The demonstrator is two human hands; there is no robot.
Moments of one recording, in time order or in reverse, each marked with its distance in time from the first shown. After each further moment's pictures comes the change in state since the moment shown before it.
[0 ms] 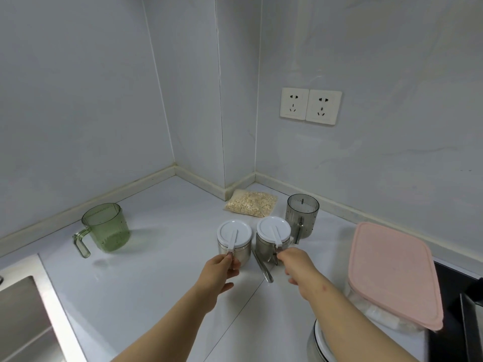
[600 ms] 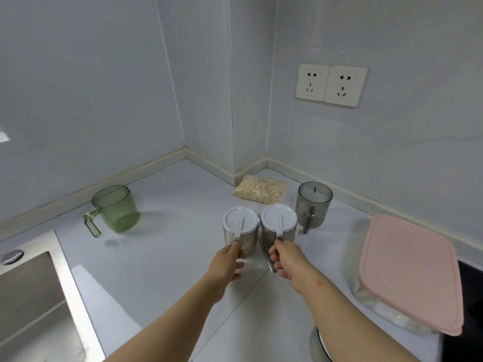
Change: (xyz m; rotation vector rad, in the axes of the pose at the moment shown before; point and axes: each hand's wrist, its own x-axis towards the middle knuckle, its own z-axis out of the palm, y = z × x) left_hand 0.000 -0.003 0.013 0.003 0.067 -0.002; right_hand 0.010 0.004 0.023 0.118 -0.104 0.083
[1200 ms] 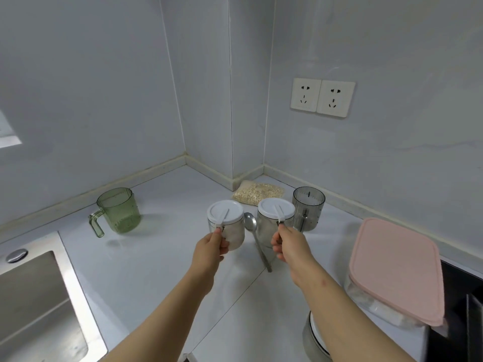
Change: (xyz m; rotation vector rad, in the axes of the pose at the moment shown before) left_hand -0.026 0.022 -0.017 -0.126 0.186 0.147; right_hand -0.032 -0.019 -0.008 0.107 0.103 -0.210
